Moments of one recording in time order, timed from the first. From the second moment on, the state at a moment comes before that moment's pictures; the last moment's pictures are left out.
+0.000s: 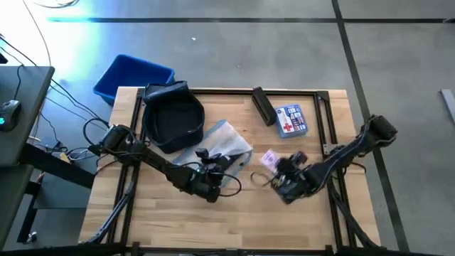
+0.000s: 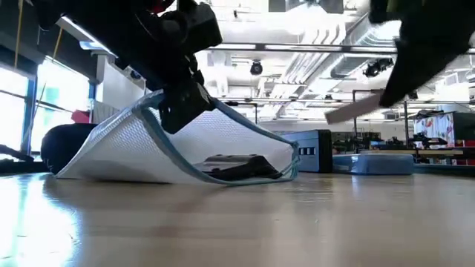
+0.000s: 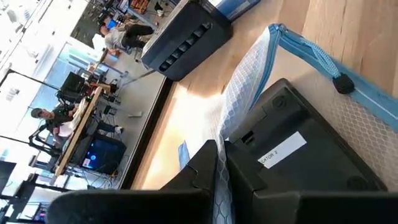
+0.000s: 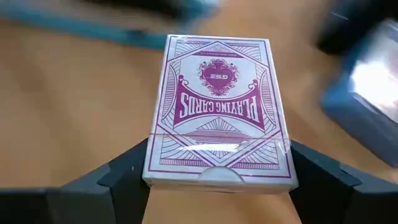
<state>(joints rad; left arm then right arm) -0.42 1.87 1.07 -0.27 -1.19 -0.13 0.57 1.49 0.92 -0.96 0.66 1.21</state>
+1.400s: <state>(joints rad) -0.40 1.87 1.07 -0.24 -1.13 -0.13 -0.07 1.72 0.95 0.02 0.62 0.32</state>
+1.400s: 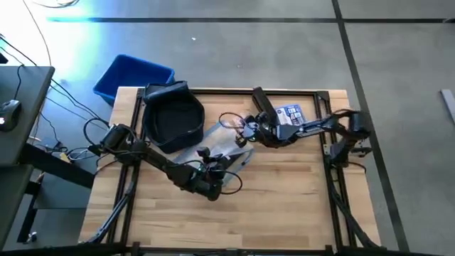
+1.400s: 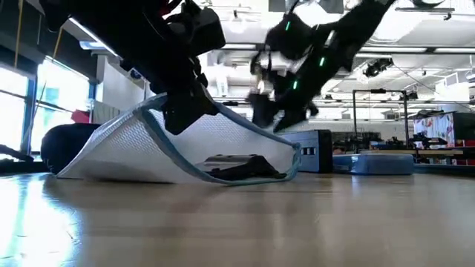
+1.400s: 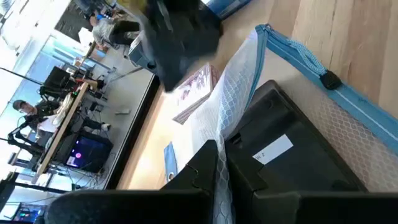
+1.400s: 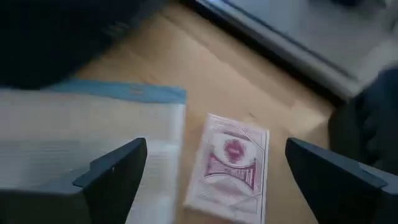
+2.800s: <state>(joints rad) -0.49 1.87 1.07 0.08 -1.10 0.22 0.40 1.99 0.91 0.21 0.86 -0.67</state>
